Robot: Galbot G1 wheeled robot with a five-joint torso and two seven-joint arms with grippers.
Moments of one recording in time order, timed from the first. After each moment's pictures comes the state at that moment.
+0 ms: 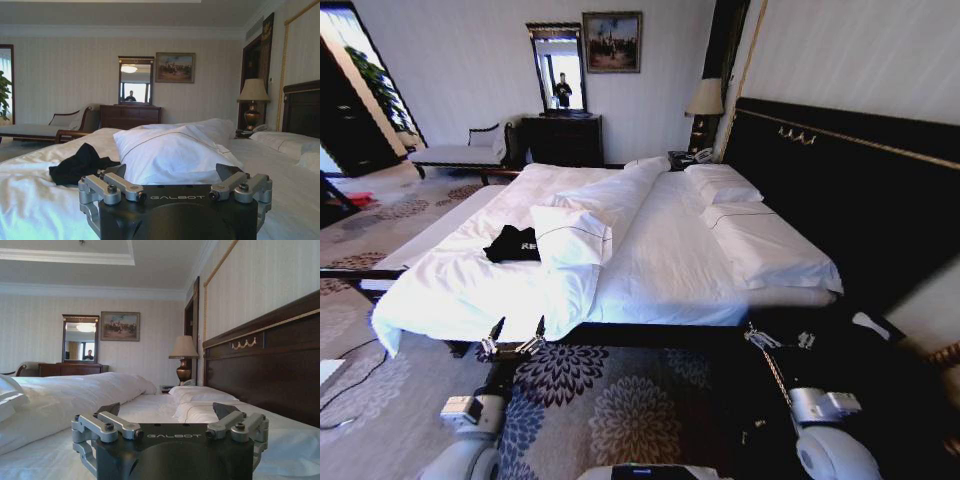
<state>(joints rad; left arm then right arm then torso) 1.80 -1.45 -0.73 -2.31 -0.27 0.01 0.05 -1.78 1.16 0.78 2.11 0.44 0.26 0.09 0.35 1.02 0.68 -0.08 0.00</state>
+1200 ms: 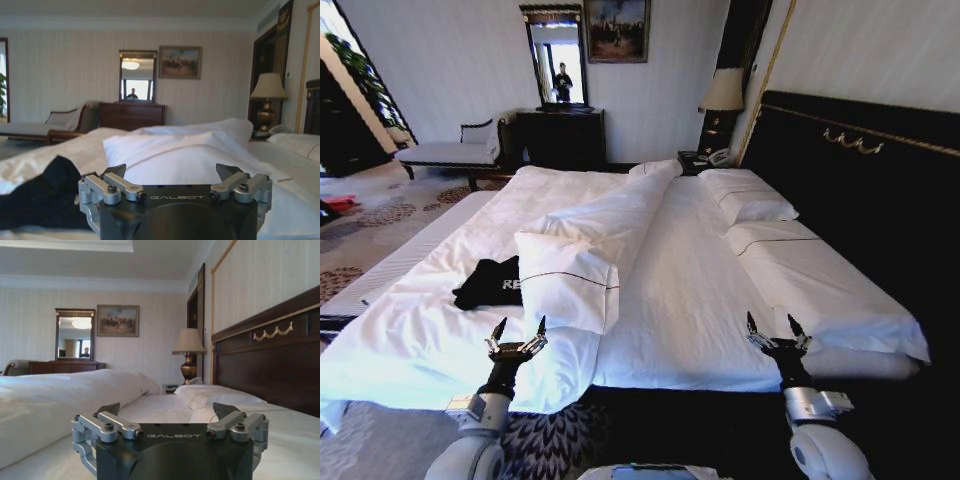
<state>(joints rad) 1.78 -1.45 -0.72 -2.30 -0.27 0.00 0.05 -1.75 1.18 0.75 2.07 0.42 0.28 0.10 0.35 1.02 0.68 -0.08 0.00</state>
